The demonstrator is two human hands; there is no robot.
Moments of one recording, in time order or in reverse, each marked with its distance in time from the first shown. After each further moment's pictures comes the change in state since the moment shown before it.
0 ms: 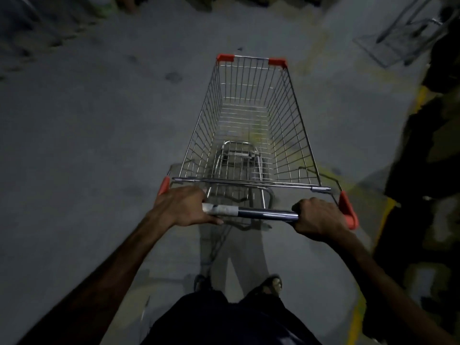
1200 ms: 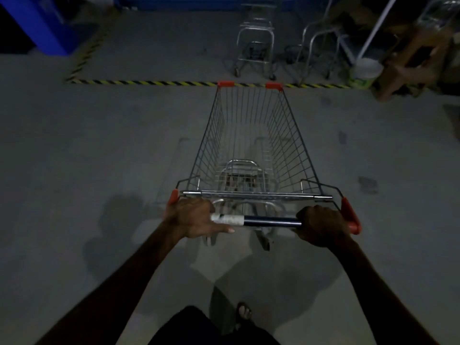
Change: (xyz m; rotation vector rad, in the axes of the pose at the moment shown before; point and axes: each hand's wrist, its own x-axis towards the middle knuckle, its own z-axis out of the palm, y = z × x) left_hand -0.025 -0.589 -0.099 -0.460 0.205 -0.885; right_hand 0.483 -0.647 -0.206 -0.553 0.250 -0.832
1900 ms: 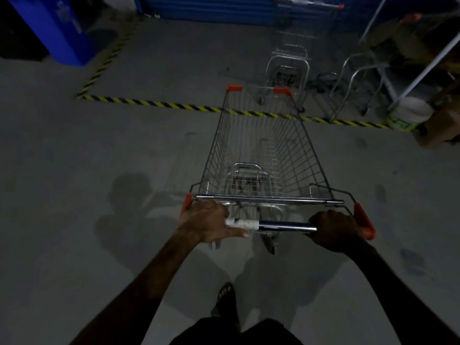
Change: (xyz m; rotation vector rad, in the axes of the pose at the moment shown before) left_hand 0.354 -0.167 -0.201 -0.097 0.056 -0.037; right_hand 0.442 -0.036 -0.162 0.022 -0.112 -0.046
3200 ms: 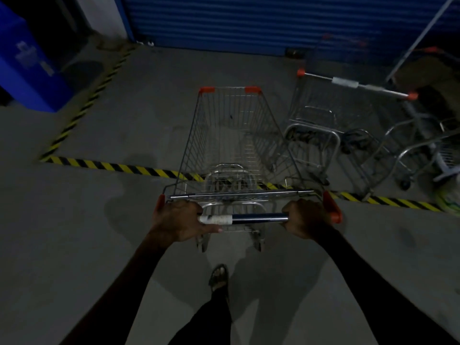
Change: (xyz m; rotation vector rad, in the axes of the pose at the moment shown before) left_hand 0.705 -0.241 -0.371 0.038 0.044 -0.133; right_hand 0.803 -0.030 -0.331 0.058 0.055 -0.068
